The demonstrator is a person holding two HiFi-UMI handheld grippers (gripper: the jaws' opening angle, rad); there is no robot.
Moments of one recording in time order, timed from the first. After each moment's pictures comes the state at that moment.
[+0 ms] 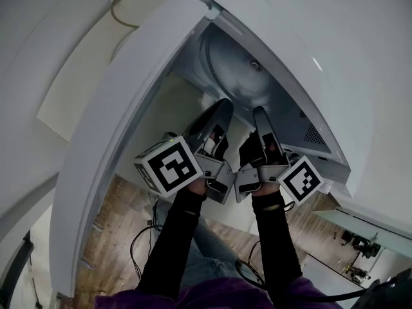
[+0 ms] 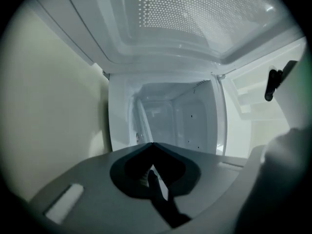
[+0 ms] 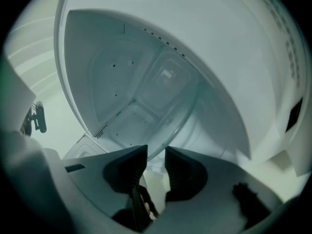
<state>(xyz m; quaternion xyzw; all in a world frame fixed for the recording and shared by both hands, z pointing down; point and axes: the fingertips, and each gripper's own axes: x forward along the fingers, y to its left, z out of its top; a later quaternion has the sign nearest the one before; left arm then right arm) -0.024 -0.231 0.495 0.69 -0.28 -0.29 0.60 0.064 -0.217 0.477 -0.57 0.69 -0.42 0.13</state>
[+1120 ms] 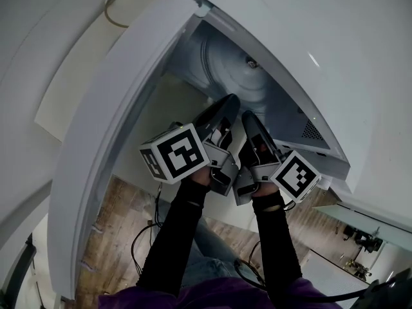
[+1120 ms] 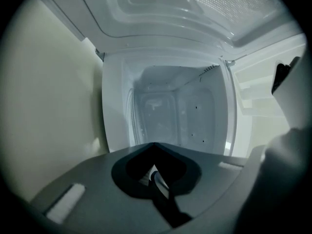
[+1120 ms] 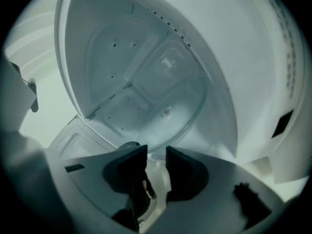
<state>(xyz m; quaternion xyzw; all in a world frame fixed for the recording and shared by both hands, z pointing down) 0.003 -0.238 0.496 0.71 -0.25 -0.26 0.61 0.054 -0.208 0.494 -0.57 0.70 -0.42 0.02</state>
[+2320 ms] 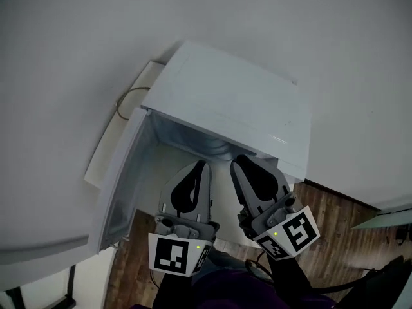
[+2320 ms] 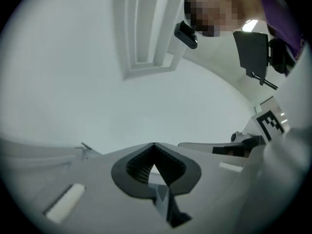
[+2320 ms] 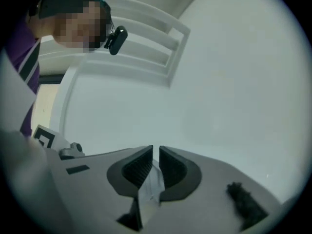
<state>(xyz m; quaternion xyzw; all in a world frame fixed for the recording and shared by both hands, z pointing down) -0.040 -0.137 0.250 0.89 -0.42 -0.15 0.06 0.021 -0.126 0.234 -0.51 0.86 -0.01 0.03</state>
